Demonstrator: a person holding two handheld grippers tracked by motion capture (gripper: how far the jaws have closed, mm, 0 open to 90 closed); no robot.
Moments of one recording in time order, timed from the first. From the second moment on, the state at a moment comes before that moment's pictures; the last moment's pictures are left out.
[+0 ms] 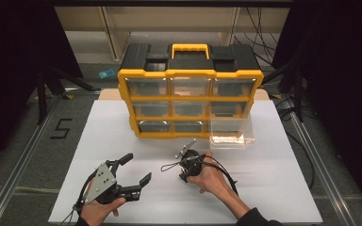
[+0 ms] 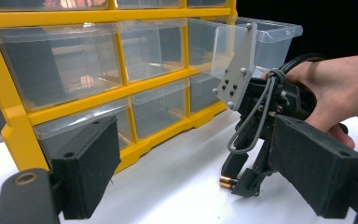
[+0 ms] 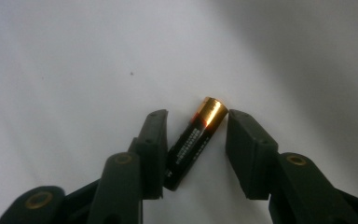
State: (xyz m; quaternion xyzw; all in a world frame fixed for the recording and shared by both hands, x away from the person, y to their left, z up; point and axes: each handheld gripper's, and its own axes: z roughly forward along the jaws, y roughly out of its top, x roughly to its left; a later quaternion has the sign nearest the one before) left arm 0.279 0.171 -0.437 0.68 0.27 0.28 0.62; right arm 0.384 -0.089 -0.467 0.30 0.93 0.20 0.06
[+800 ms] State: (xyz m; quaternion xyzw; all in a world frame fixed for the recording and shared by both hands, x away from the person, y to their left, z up) left arm 0.279 0.171 -0.437 0.68 0.27 0.28 0.62; right arm 0.384 -0.084 -0.464 0.25 0.95 0.18 0.06
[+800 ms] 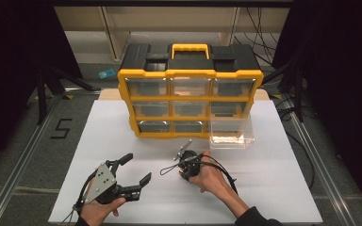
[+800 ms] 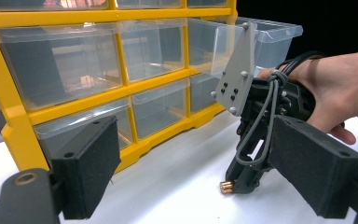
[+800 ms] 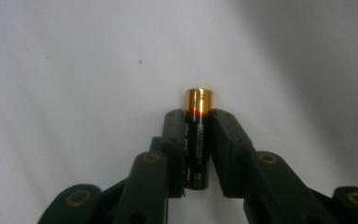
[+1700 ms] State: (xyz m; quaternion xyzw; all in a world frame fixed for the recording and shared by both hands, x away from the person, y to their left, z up) left arm 0.279 0.171 -0.437 0.68 0.27 0.28 0.62; right arm 0.367 -0.086 -0.411 0.21 0.93 0.28 0.10
